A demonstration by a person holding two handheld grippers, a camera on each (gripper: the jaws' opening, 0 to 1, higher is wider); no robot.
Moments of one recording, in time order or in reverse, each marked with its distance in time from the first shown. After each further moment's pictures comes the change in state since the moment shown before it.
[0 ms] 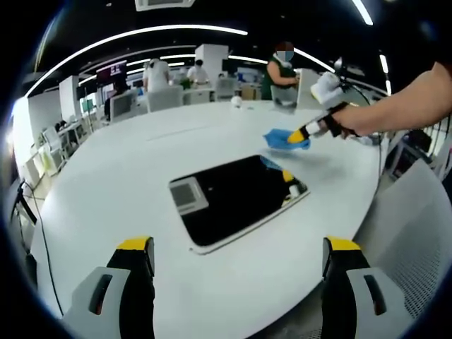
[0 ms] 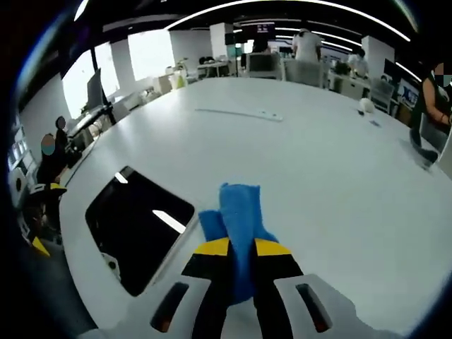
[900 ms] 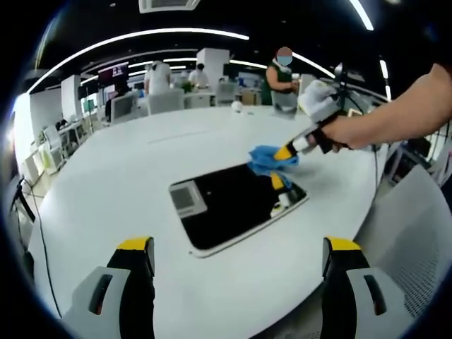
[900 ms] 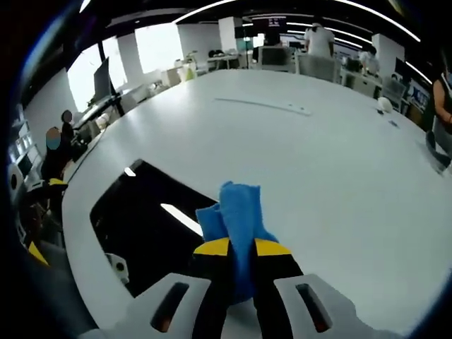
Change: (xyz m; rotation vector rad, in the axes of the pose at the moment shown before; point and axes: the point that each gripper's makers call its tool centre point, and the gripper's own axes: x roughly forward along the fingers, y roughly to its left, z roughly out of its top) left arm -0.001 0.000 0.005 -0.017 -0.030 -0.006; right arm 0.028 0.048 -0.002 -0.033 0.045 0.046
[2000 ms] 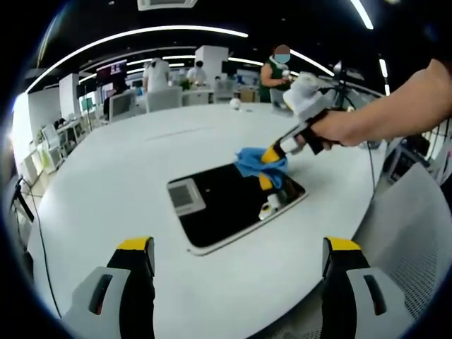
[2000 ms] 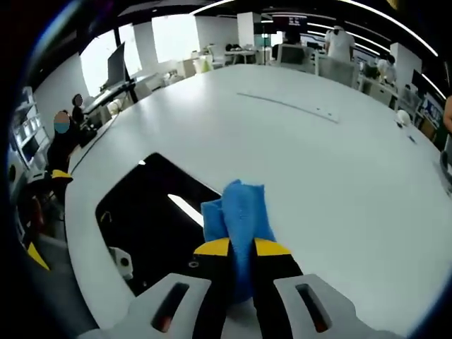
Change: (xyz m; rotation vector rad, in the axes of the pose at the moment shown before) left arm 0.002 -0.001 -0.003 0.002 0.015 -0.007; right arm 0.020 0.035 0.008 -0.098 0.037 0.057
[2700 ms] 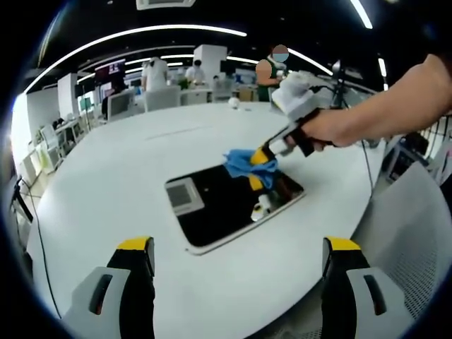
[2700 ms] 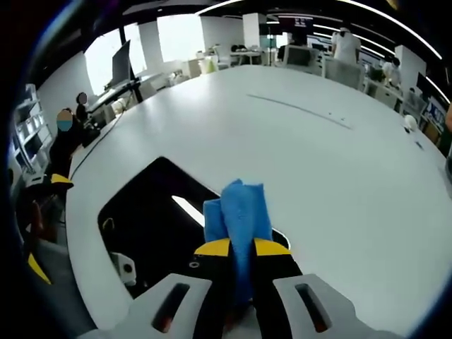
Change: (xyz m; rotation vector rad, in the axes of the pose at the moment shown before) left arm 0.001 -0.002 -0.001 0.003 0.005 -0.009; right arm 0.013 0.016 0.016 -0.006 -0.023 0.022
